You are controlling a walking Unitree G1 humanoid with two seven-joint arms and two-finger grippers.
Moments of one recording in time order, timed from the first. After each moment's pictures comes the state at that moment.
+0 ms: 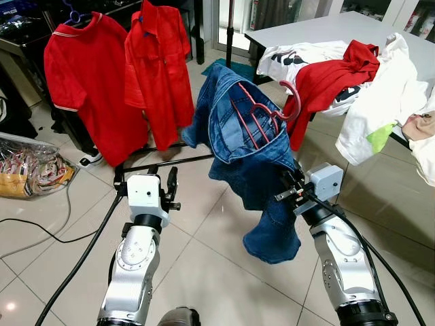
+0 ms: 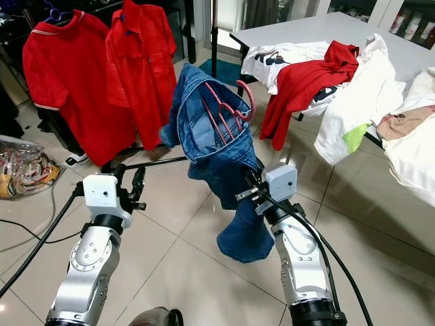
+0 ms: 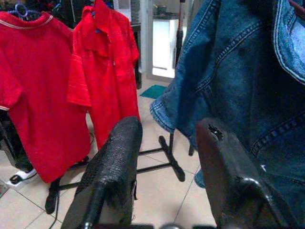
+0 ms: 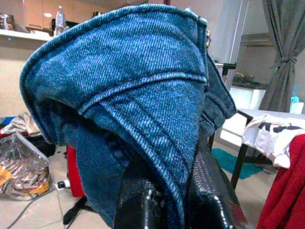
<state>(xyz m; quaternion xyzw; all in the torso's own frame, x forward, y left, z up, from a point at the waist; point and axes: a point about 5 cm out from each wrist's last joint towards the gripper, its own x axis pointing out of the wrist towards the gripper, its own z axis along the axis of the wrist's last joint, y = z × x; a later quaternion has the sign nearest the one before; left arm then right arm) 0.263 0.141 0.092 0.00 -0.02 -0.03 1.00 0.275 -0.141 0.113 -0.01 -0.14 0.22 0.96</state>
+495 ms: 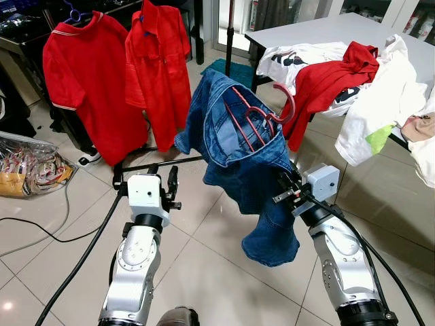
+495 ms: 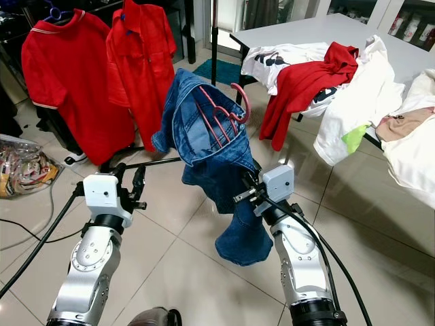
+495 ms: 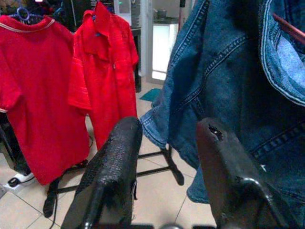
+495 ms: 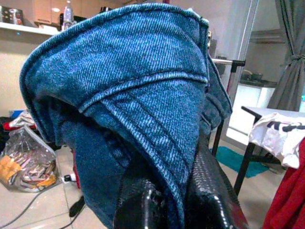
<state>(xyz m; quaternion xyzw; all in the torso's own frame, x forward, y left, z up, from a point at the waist) 0.263 0.139 0.094 0.00 -0.03 -0.03 1.00 0.274 -0.139 0.112 -0.01 -0.13 0.24 0.96</state>
